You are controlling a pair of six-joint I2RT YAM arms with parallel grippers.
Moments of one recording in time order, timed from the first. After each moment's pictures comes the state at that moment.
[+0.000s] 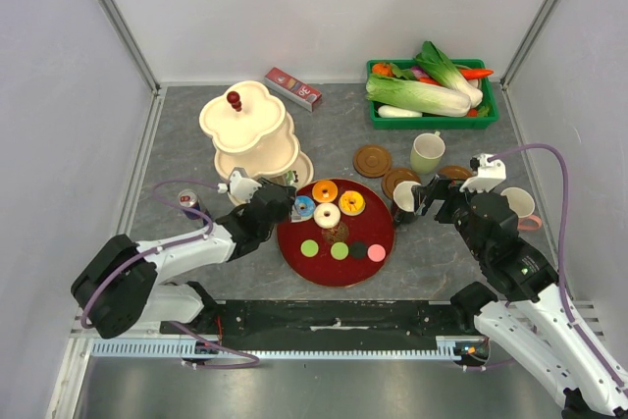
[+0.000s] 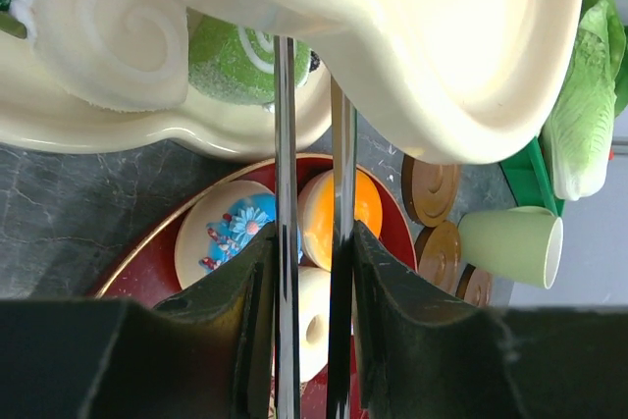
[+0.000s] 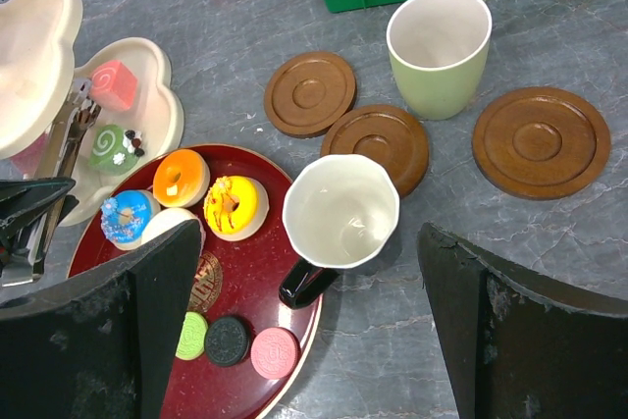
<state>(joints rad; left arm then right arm) -0.77 1.26 0.52 0.14 -0.57 -1.41 0.54 0.51 0.70 -0.50 0.34 0.42</state>
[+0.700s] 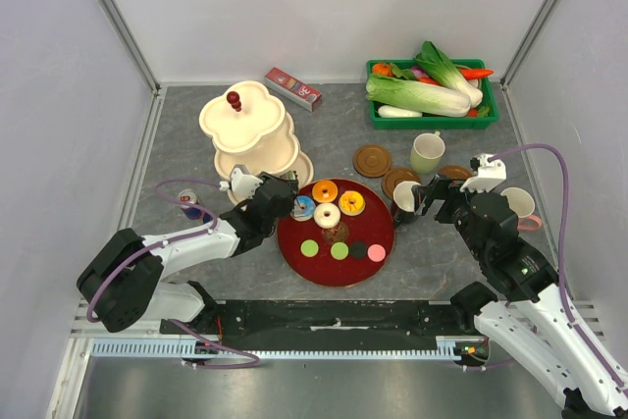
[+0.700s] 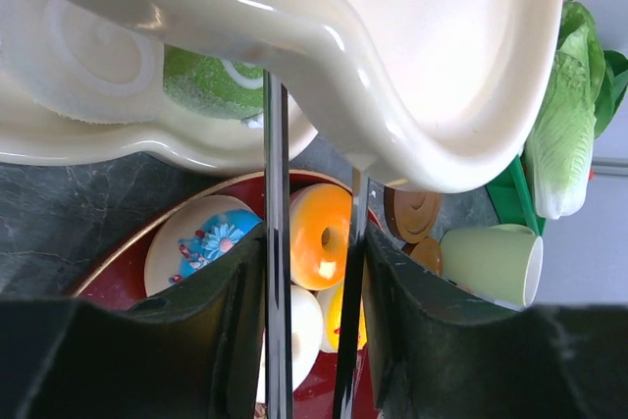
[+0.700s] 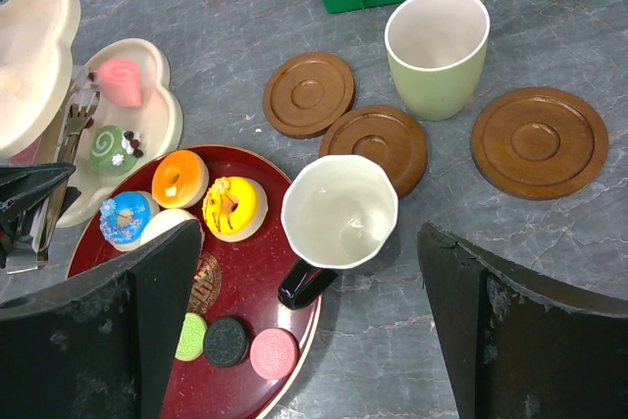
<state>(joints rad) -0.76 1.32 0.56 0.14 -0.59 -1.45 0.54 0.51 0.70 -0.50 0.34 0.42</state>
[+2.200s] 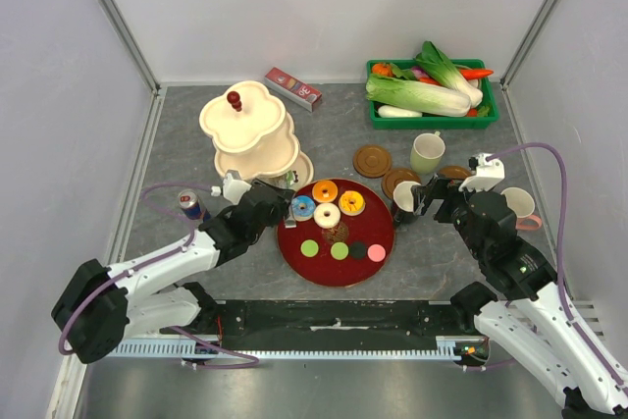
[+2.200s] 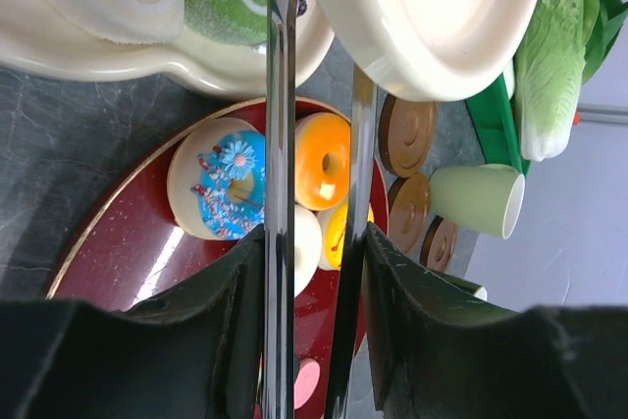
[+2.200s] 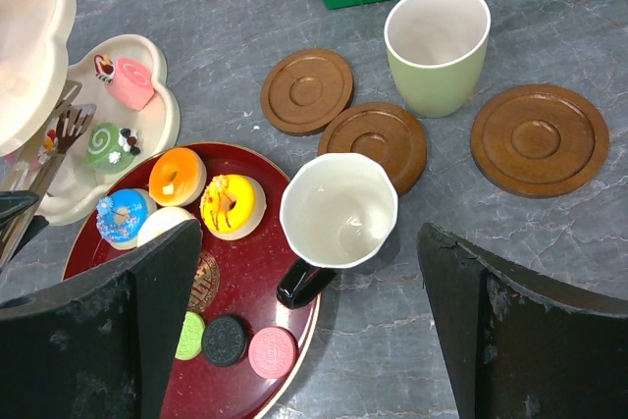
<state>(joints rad) -0.76 1.10 0.53 -0.05 -0.46 -1.48 0.54 0.52 0.70 -0.50 0.34 0.42</state>
